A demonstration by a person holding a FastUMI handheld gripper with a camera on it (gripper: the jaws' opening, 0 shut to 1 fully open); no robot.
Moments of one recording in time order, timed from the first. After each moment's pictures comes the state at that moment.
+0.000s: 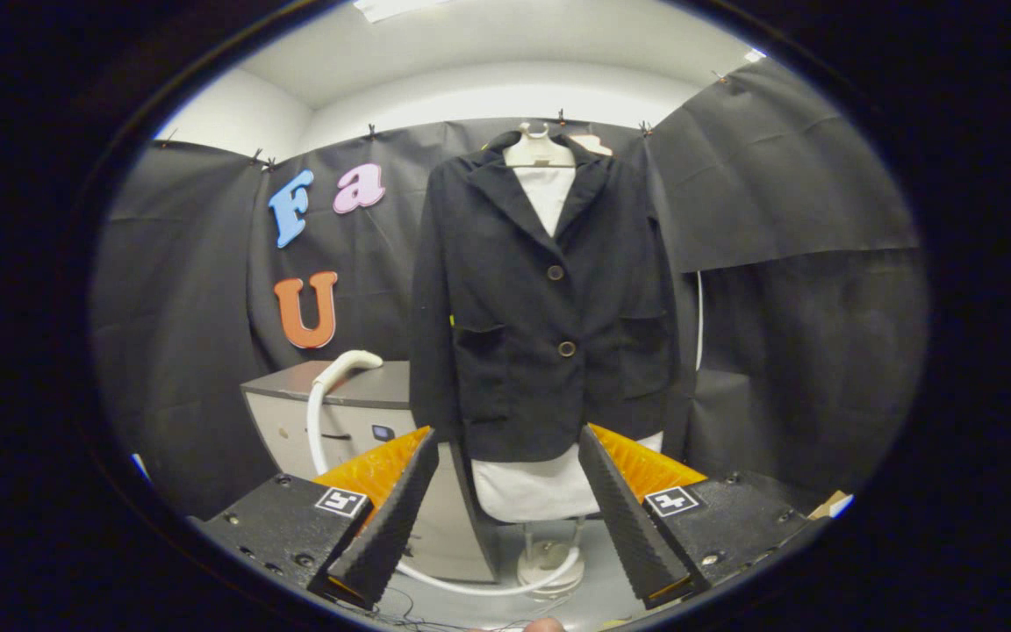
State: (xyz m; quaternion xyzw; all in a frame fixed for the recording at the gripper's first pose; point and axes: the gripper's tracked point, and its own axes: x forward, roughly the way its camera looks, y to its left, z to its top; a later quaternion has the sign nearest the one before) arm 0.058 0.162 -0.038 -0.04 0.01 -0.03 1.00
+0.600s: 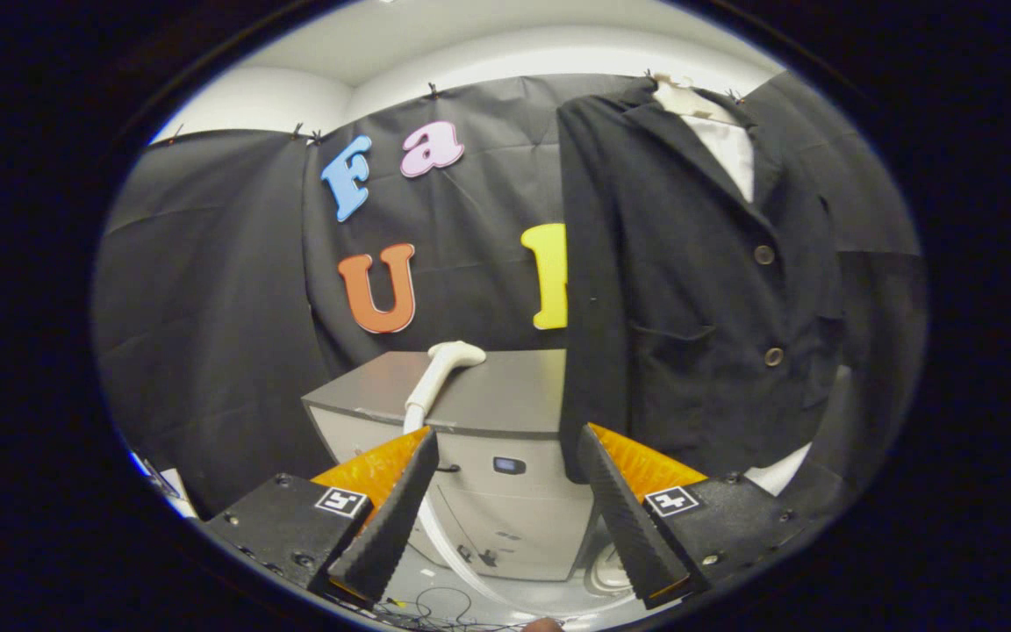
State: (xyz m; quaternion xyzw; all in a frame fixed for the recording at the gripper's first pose) arm 0.190 0.332 -0.045 -0.05 0.10 0.07 0.99
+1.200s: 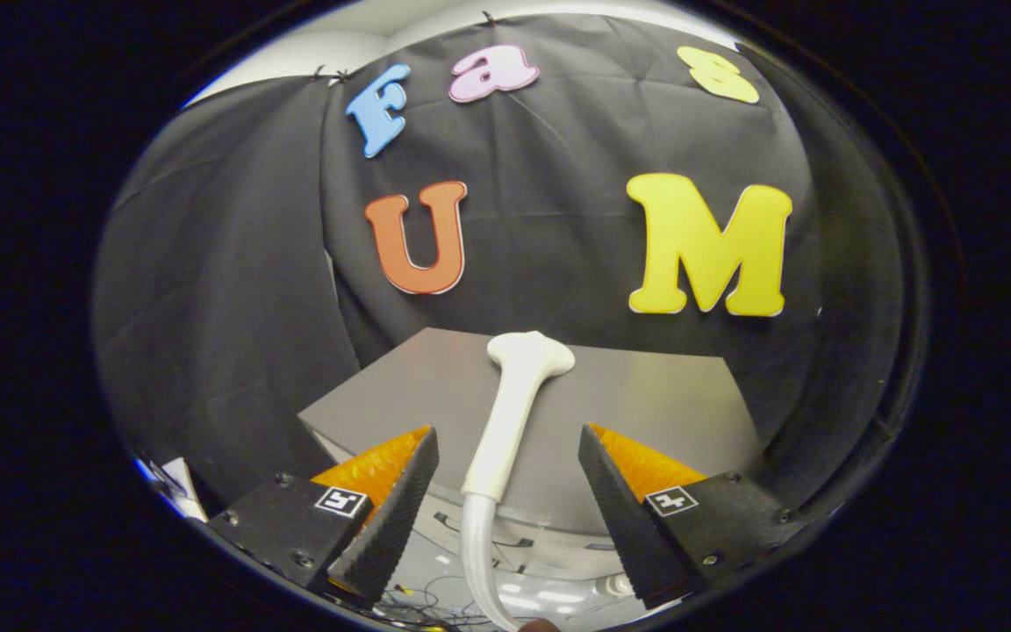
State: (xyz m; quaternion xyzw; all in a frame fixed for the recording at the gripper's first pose) arm 0.360 0.459 -0.055 -0.07 0.21 0.13 0.97
